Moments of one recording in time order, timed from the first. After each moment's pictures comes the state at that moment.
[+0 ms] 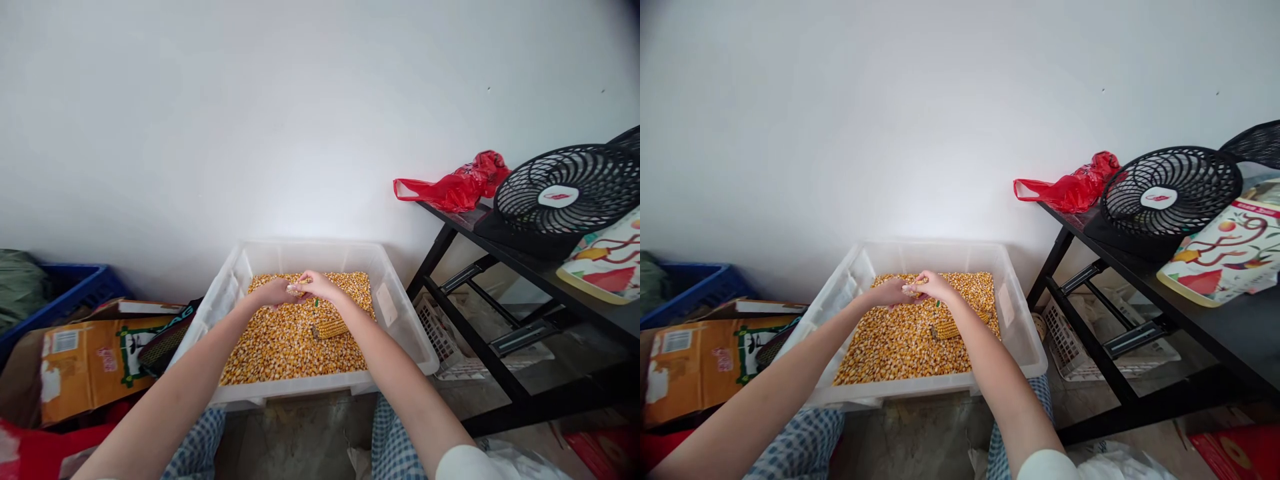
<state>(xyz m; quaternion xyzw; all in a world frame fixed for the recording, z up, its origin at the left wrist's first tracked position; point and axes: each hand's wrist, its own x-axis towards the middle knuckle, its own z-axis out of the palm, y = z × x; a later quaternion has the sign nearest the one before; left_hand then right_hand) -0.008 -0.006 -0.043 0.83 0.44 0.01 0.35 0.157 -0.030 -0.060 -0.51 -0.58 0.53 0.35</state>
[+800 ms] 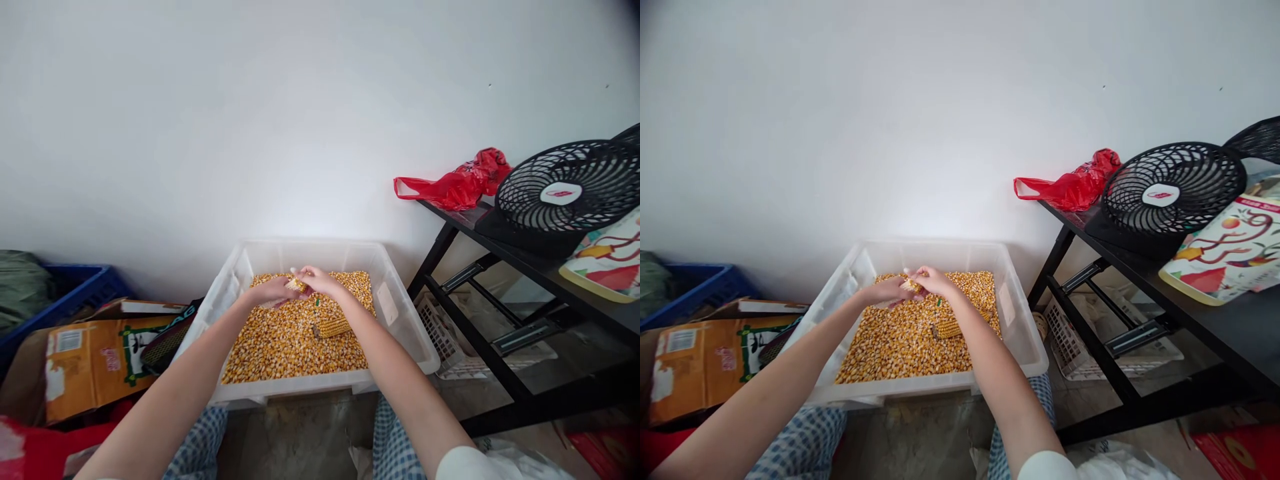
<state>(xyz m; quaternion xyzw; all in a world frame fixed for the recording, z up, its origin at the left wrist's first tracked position) -0.012 -0.011 -0.031 0.79 0.34 0.06 0.50 0.166 -0.035 -0.040 -0.48 -0.63 0.50 0.35</state>
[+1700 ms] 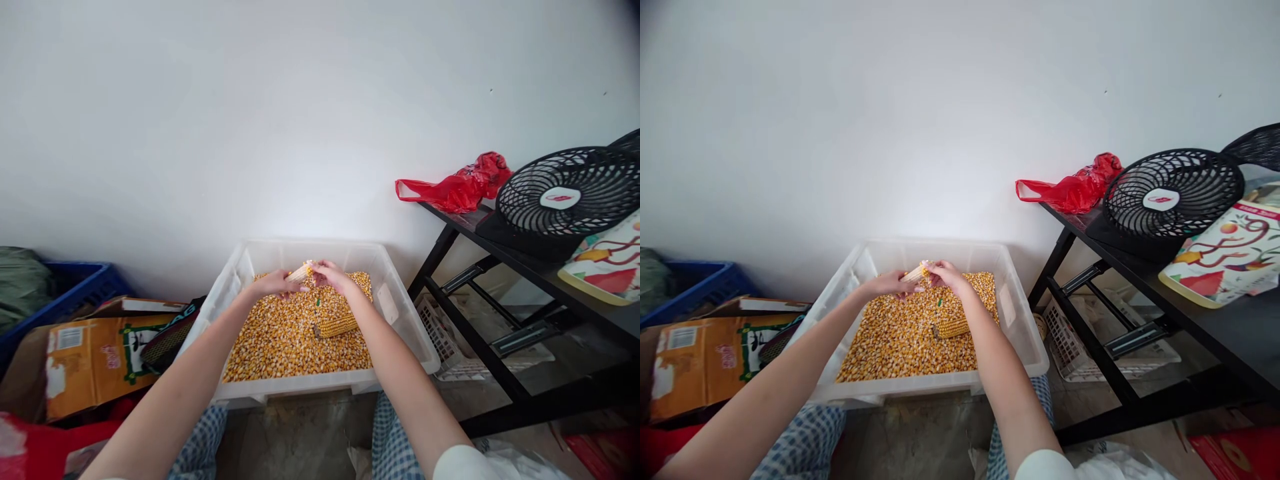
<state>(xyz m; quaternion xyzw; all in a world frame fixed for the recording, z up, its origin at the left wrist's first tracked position) -0.011 -0.006 -0.022 0.74 0.41 0.12 0.51 0.186 -0.031 -0.036 -0.44 -0.50 0.59 0.45</state>
